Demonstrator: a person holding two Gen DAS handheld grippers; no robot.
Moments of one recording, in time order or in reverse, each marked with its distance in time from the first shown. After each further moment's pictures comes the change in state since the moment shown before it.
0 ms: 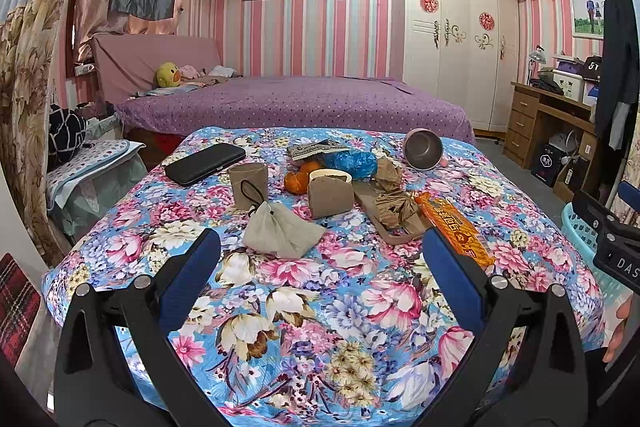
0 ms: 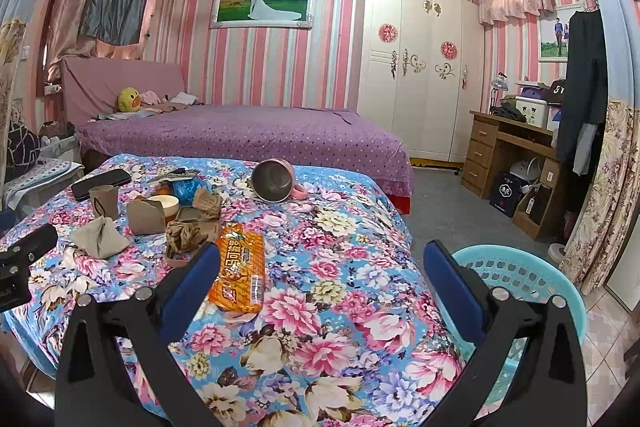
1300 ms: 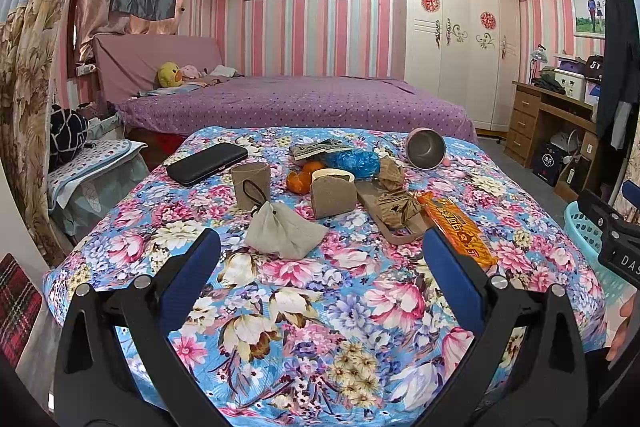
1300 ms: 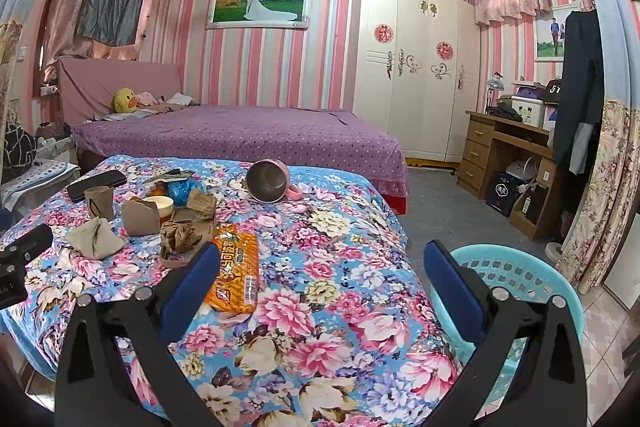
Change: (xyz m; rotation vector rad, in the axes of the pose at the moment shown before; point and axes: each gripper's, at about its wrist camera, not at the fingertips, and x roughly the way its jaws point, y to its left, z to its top) left arm 0.000 0.000 0.001 -0.003 0.001 -0.002; right arm 0.000 -0.007 0.002 0.000 0.000 -0.013
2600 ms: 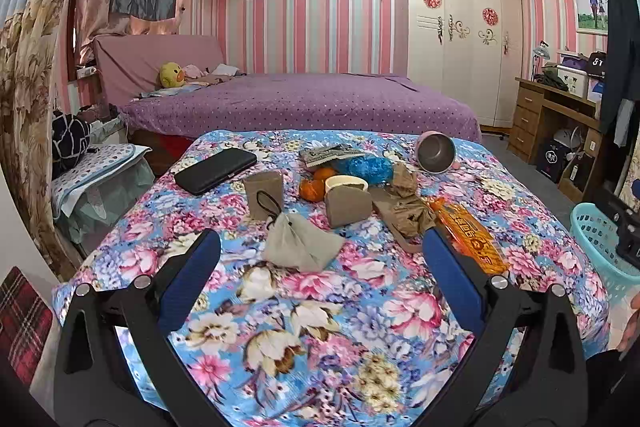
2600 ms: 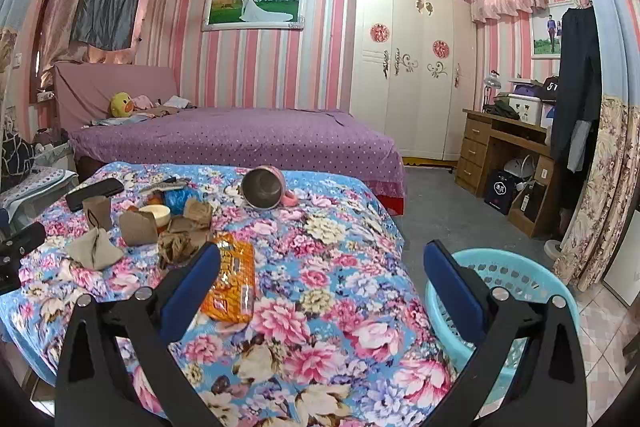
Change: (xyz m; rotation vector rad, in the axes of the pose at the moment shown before) left arm 0.008 0.021 0.016 0.013 0.018 0.013; right arm 0.003 -0.003 0.014 0.017 0.000 -0.007
